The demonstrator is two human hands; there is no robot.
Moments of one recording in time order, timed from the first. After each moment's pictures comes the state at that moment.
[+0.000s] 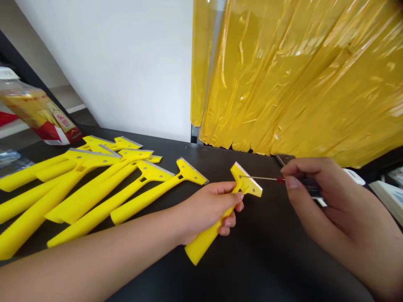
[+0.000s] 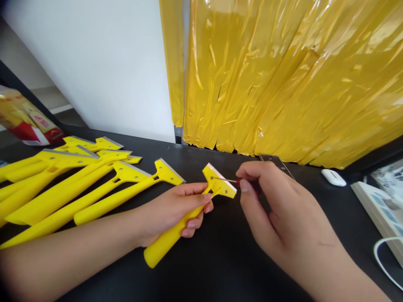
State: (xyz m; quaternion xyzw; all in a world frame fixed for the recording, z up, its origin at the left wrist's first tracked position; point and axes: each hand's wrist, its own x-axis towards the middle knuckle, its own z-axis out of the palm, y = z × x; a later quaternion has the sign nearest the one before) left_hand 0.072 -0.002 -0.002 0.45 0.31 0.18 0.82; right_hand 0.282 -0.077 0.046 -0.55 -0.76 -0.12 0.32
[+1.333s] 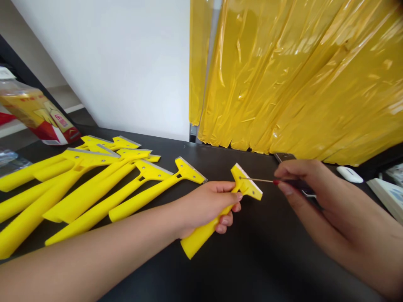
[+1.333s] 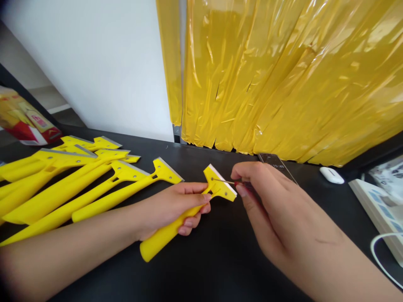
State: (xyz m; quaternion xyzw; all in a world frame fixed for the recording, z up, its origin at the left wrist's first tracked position) left_hand 0.072 0.004 0.000 0.46 0.31 0.13 0.82; right_hand 0.287 -0.082 0.049 -0.57 -0.78 -0.06 0.26
